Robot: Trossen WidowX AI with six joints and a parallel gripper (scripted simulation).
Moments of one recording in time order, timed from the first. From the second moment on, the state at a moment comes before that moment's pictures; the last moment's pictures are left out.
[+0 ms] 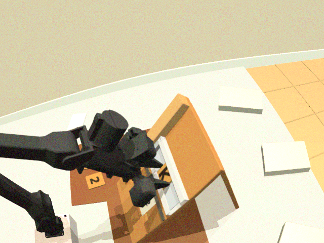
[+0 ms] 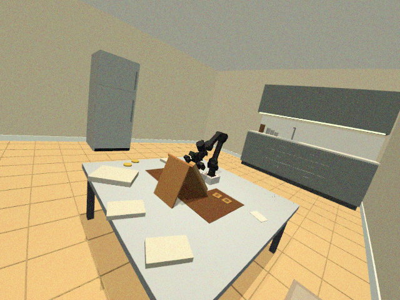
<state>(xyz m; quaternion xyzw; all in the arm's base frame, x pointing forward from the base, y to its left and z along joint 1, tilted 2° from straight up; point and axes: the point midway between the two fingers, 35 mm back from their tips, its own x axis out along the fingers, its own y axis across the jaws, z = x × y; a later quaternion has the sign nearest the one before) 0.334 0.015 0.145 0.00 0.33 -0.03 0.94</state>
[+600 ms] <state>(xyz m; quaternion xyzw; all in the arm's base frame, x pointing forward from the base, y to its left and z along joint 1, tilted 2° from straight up) 0.334 0.024 0.145 0.00 0.33 -0.03 0.94</state>
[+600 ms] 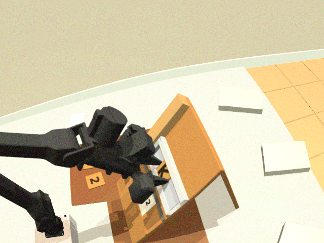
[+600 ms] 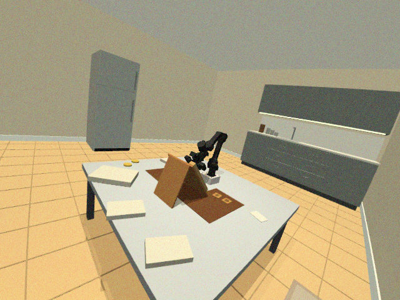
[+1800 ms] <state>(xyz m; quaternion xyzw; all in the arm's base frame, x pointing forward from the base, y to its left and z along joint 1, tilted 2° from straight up) 0.336 0.044 0.147 0.00 0.33 -0.03 0.94</state>
